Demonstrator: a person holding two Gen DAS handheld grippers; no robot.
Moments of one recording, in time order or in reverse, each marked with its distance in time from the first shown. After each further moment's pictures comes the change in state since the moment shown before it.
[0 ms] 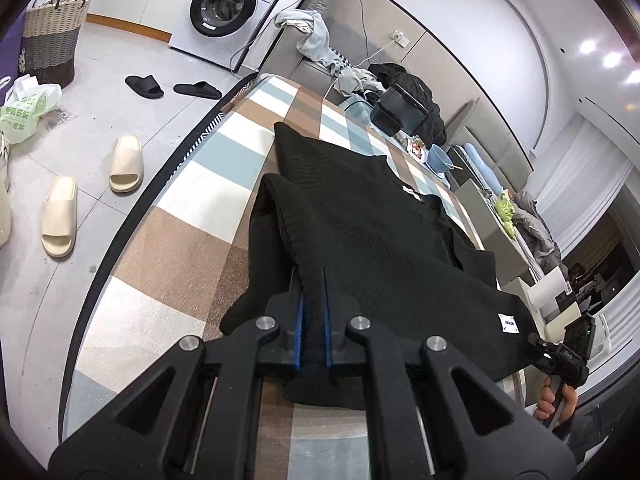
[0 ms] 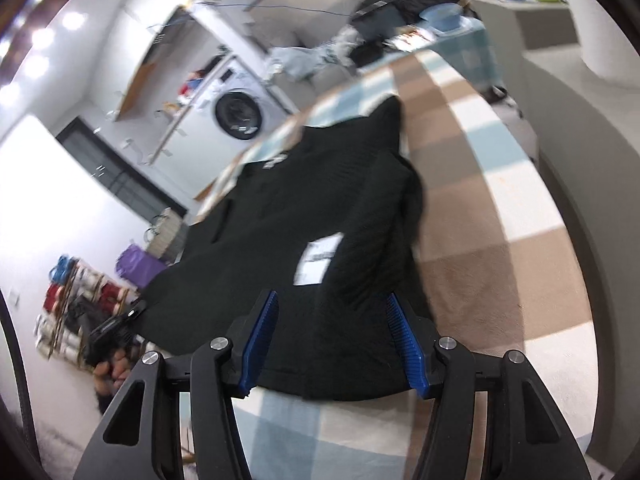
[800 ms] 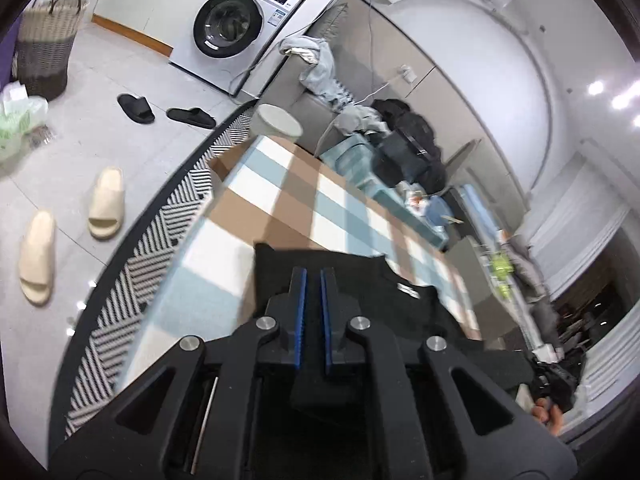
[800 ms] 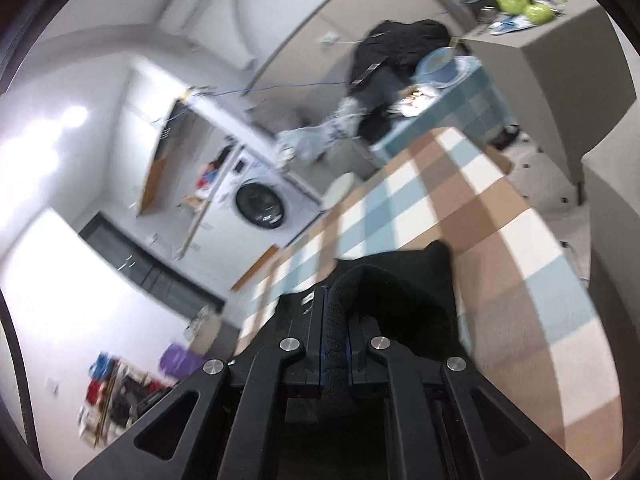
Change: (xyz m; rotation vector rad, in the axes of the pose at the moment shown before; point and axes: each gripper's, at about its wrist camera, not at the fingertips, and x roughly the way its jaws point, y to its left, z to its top) left arm 0.063 -0.002 0.146 -0.068 -0.097 0.007; right arm 0.016 0.010 0.125 0.182 -0.259 0.130
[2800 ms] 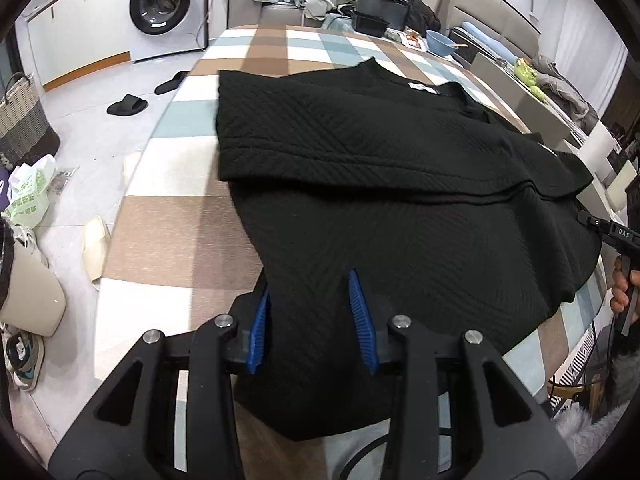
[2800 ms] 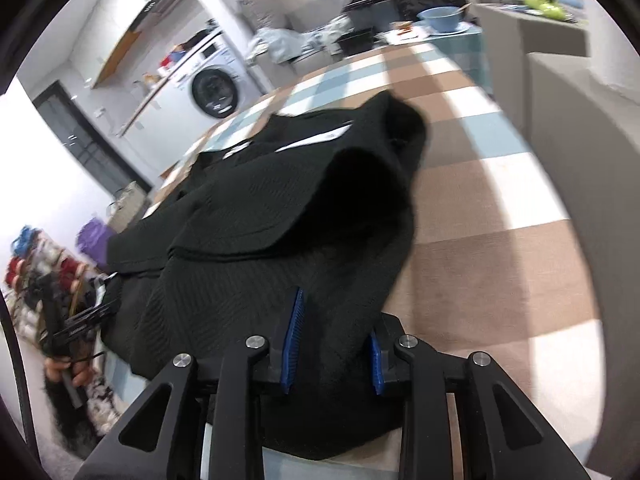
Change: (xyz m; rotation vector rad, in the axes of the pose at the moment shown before) left arm -0.036 -0.032 -0.174 0.460 0.341 0.179; right arm -0.021 -0.029 -0.126 -0.298 0.274 -0.277
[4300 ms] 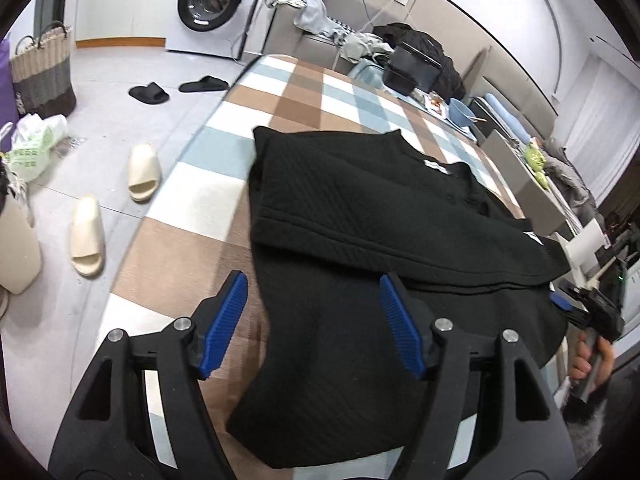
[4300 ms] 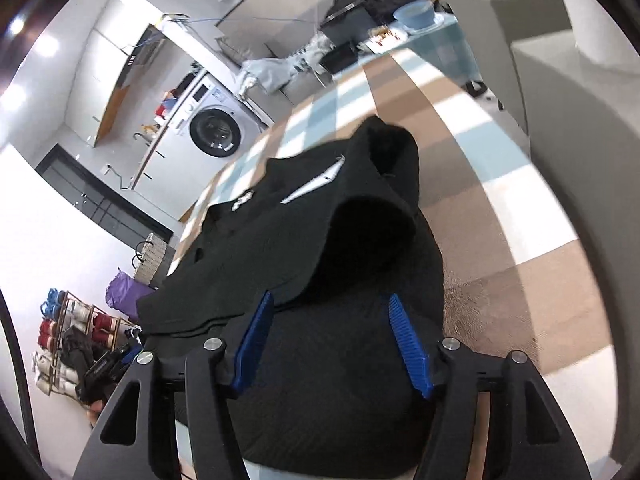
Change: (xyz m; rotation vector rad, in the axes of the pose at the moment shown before) left arm -0.022 0.023 0.020 -0.235 -0.127 -0.069; right arm 0.010 -0.015 0.035 0.183 -0.037 0.131
